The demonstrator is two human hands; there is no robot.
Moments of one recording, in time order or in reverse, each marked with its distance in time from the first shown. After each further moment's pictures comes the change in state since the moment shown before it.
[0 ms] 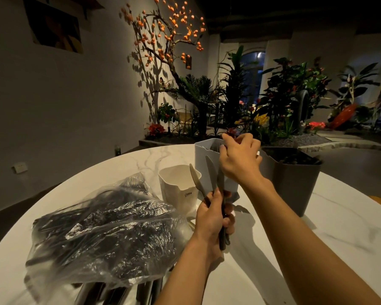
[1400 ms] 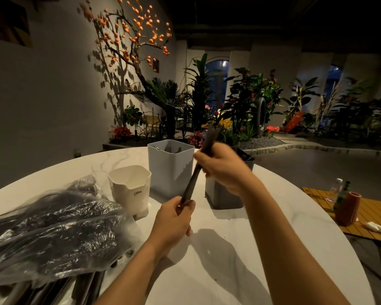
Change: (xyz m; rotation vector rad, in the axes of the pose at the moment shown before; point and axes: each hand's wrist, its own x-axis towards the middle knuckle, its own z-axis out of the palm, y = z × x) left_hand -0.004 -0.029 0.010 0.760 -0.020 0.287; right_hand -0.058 0.038 -0.097 0.630 -0.284 0.086
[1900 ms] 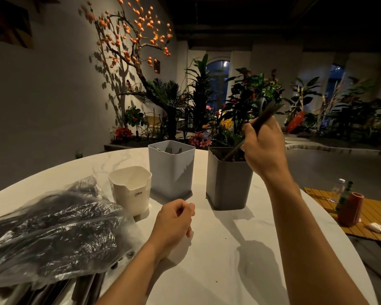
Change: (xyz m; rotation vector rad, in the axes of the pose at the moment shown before) left_hand 0.002 -0.004 0.001 0.045 0.027 -0.024; right_hand 0.014 0.011 -0.062 -0.279 0.670 -0.247
